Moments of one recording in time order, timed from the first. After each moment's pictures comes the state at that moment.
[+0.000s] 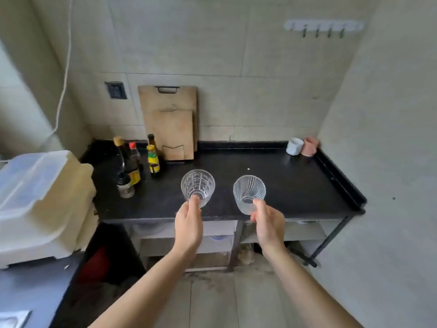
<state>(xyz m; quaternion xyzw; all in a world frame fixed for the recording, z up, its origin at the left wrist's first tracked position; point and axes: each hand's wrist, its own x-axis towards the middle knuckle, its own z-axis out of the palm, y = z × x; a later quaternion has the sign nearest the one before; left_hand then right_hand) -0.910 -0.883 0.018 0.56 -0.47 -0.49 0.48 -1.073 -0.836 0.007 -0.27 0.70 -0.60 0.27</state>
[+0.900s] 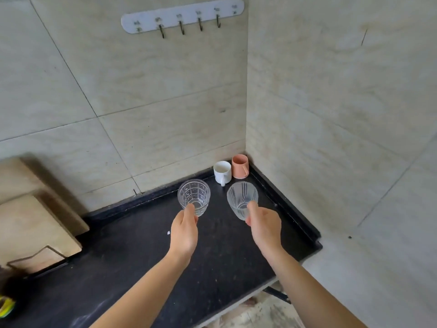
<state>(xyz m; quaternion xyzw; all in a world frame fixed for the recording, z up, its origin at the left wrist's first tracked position) -1.351 -1.131 0.008 0.53 -0.59 -0.54 0.29 -1.499 -1.032 -0.017 -0.13 0.77 -0.58 0.23</state>
